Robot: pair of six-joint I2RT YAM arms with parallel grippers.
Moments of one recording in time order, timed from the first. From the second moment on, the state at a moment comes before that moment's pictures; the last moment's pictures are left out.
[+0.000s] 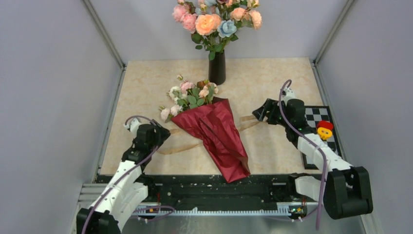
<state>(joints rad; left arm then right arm) -0.20 0.74 0.34 -0.32 -0.26 -0.94 0.15 1.13 0.56 0.11 -0.30 0.47</state>
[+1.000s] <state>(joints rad) -0.23 1.02 0.41 0.02 0.23 -0.90 0.94 0.97 0.57 -0.17 -0.07 0.29</state>
